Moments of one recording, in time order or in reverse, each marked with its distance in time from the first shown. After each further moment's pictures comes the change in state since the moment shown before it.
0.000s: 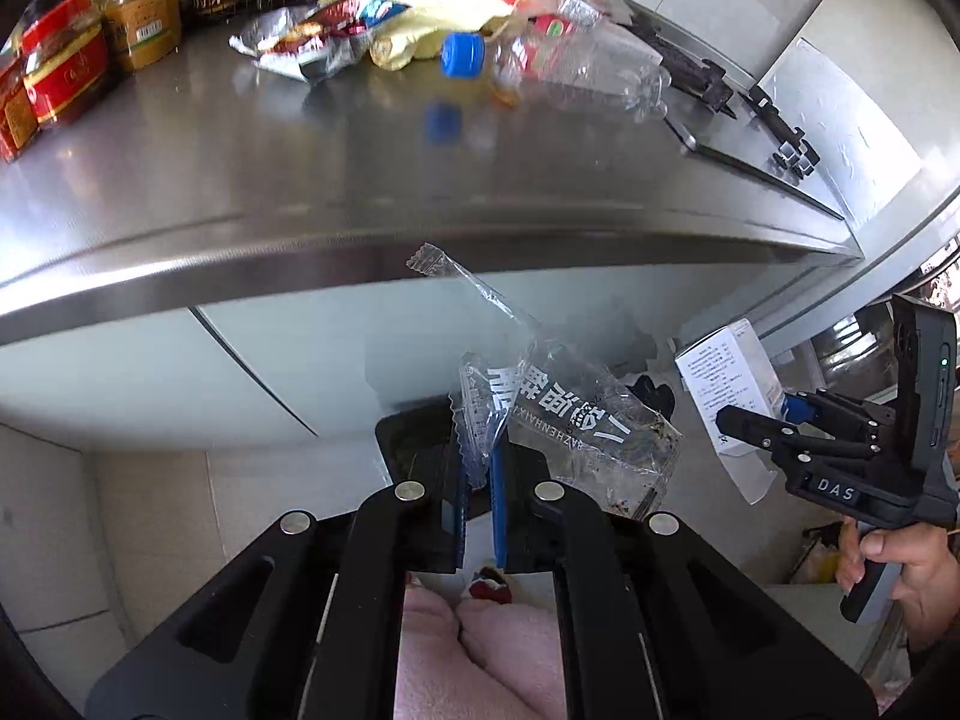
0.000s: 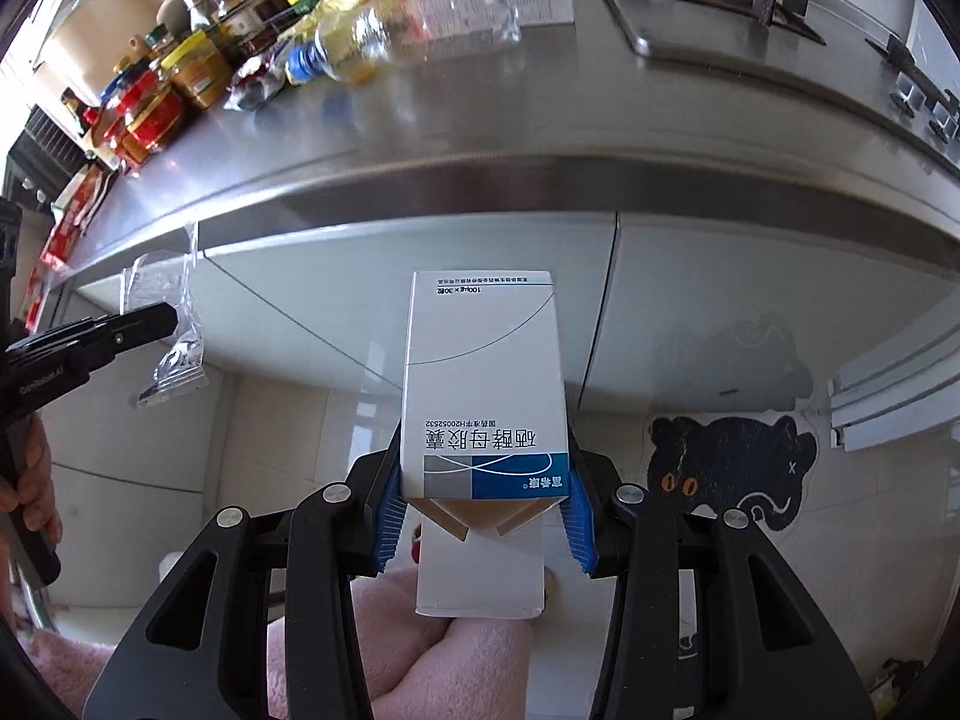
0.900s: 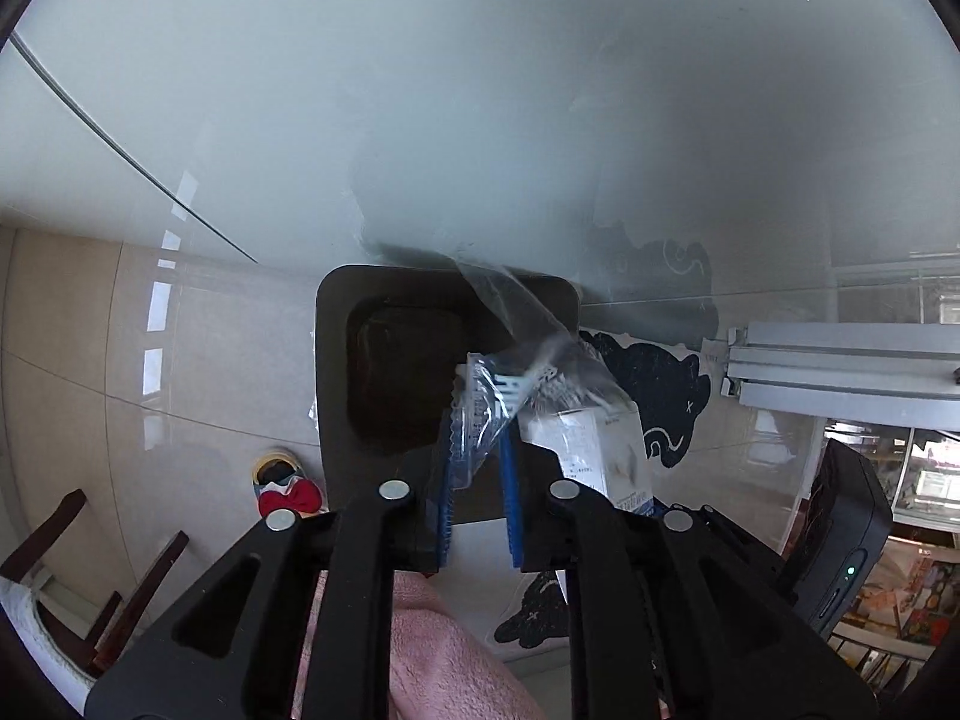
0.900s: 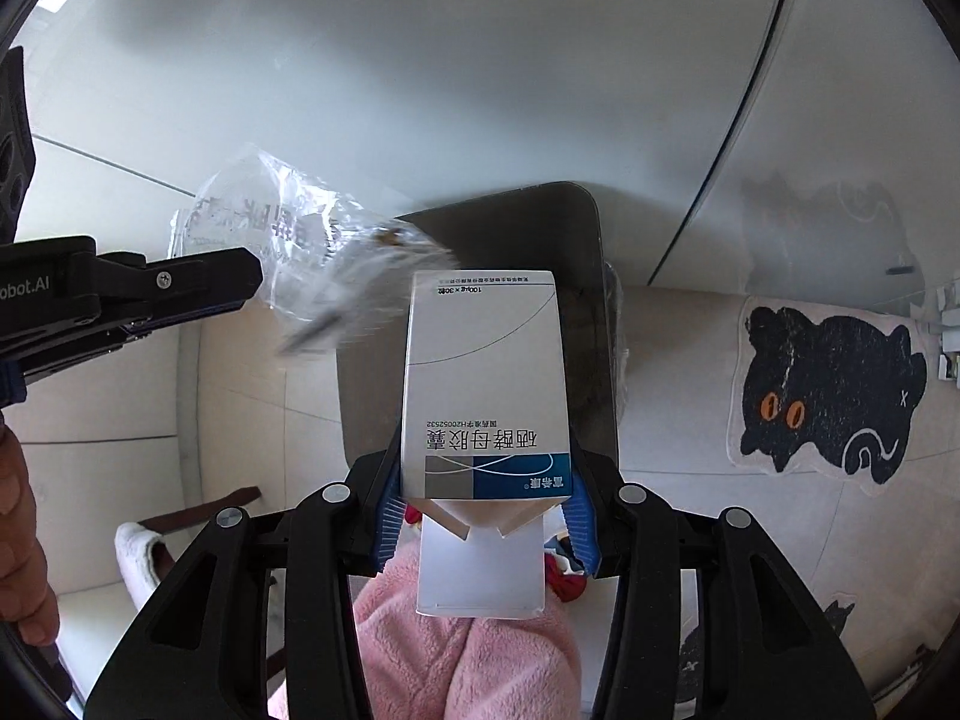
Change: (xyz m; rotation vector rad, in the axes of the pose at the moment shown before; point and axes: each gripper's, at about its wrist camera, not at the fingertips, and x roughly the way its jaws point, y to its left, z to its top) left arm 0.293 0.065 -0.055 -0.400 0.284 -0.007; right arm 0.286 -0.026 -0.066 0.070 0.271 0.096
